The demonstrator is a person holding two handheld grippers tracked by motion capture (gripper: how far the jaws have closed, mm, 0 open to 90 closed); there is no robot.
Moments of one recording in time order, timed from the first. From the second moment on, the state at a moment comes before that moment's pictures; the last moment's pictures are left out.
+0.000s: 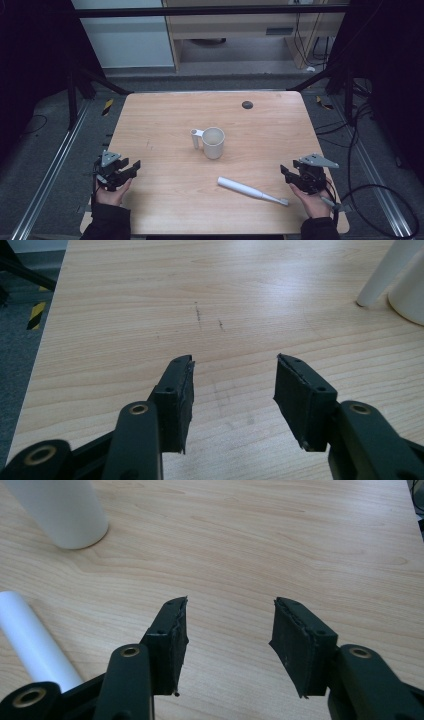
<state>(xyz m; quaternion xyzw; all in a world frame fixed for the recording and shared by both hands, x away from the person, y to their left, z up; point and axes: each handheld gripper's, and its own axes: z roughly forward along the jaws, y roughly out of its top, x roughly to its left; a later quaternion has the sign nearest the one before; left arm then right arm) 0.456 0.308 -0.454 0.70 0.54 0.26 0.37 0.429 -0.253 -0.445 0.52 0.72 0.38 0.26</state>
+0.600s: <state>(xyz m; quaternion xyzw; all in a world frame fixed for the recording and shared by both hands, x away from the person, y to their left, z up) 0.455 0.304 -0.455 0.71 0.54 0.26 0.37 0.404 -0.239 -0.449 0.49 0.75 0.38 0.22</state>
